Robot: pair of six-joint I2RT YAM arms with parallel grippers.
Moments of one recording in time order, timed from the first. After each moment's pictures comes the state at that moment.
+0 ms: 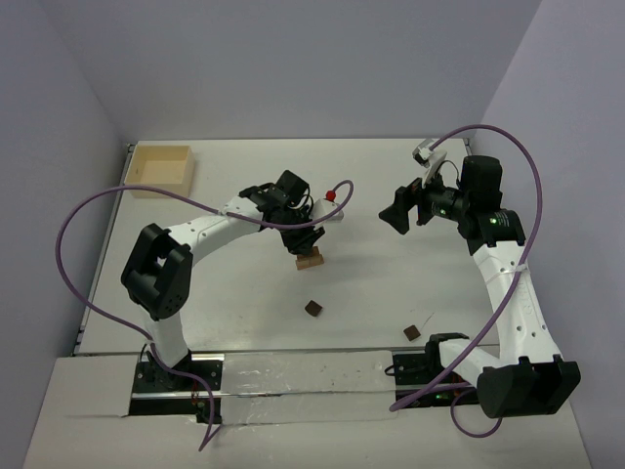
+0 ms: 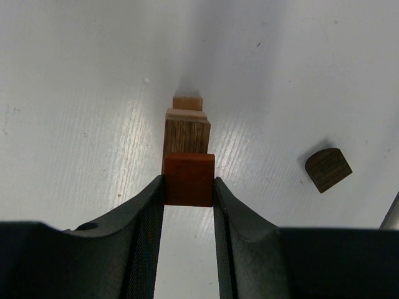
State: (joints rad) left arm -0.73 1.84 1.42 -0.66 0.37 0.48; right arm 0.01 1.07 1.16 -0.64 -0.71 -0.27
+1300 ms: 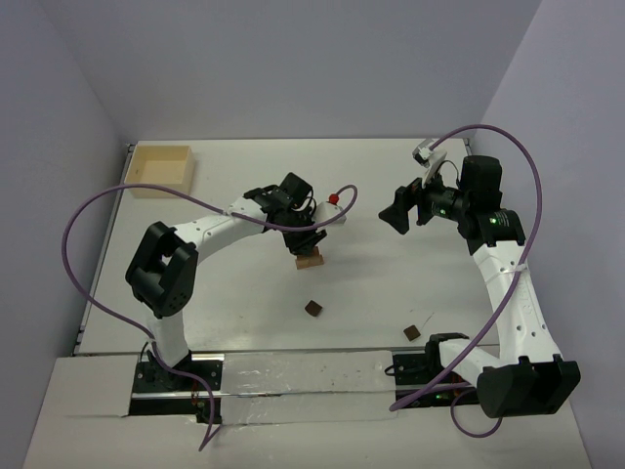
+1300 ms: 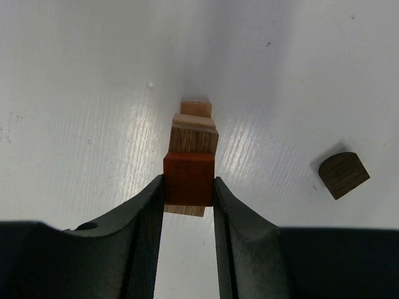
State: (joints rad) left arm -0.74 1.86 1.42 -0.63 0.34 0.51; right arm 0.01 1.07 1.16 -0.64 -0.72 -0.27
